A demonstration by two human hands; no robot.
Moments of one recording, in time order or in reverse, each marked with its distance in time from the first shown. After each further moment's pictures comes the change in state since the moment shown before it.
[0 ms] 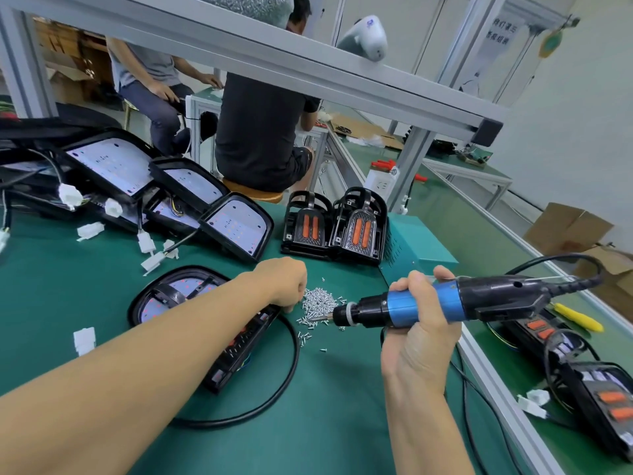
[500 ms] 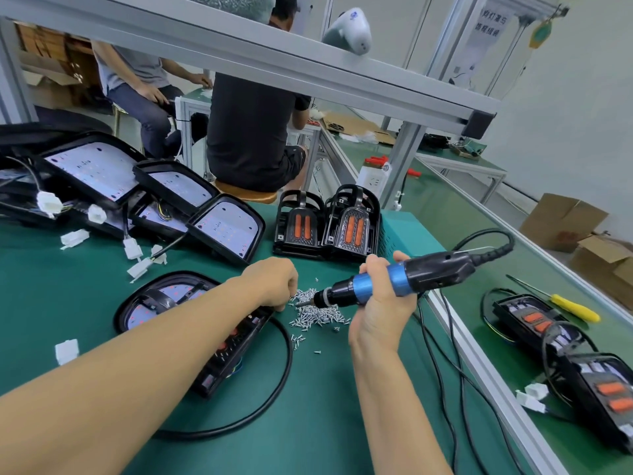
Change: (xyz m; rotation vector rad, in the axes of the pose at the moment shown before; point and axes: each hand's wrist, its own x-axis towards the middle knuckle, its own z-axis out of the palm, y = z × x) left_hand 0.008 -0.003 0.004 -0.076 0.024 -0.081; right_hand 0.034 0.043 0.002 0.025 0.036 -0.239
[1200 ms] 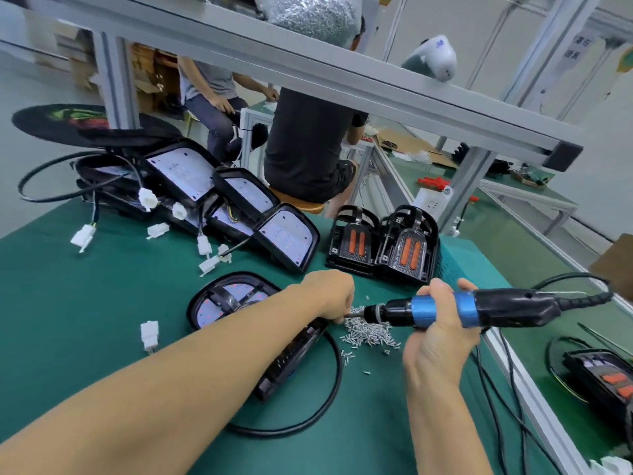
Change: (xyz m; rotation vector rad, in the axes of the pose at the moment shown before) left_hand -0.015 0.007 -0.009 0.022 0.012 0.112; right_hand 0.001 0.000 0.006 0.022 0.009 -0.045
